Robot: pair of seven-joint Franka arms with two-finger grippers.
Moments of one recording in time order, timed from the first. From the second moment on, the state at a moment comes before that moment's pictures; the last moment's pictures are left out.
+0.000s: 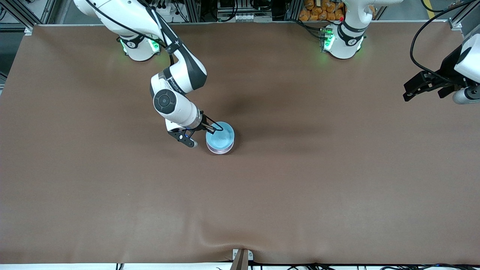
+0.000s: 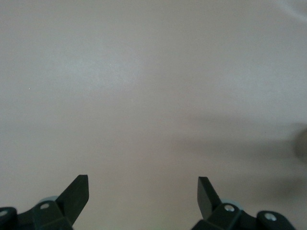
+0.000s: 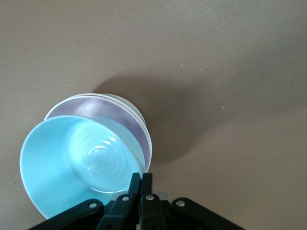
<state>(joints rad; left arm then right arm) -0.08 -0.01 -0.02 -1.53 0.01 1.55 -0.20 0.50 0.44 0.10 -1.92 0.29 2.34 0.95</state>
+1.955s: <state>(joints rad) -0.07 -0.02 -0.02 -1.54 0.01 1.53 -0.20 0.32 0.44 0.02 -1.44 0.11 1.91 1.01</state>
